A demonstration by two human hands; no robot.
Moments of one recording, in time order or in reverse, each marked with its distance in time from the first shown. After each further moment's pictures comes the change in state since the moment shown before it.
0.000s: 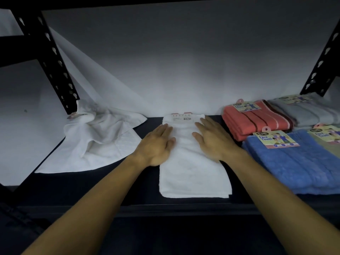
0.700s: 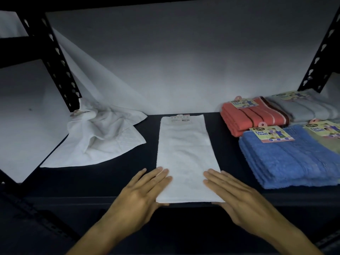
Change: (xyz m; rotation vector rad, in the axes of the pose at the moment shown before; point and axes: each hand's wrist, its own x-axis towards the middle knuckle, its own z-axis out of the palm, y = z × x) left_hand -0.148 -0.006 0.043 0.175 0.275 0.449; right_hand -0.164 0.016 0.038 0.040 0.229 -0.499
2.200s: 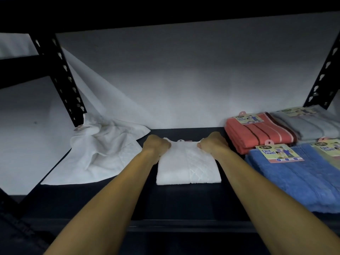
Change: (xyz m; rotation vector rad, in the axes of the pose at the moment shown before) left_hand 0.184 -0.082 0.002 -0.819 0.048 -1.238; right_hand 0.199 0.084 0.006 0.449 -0.120 1.299
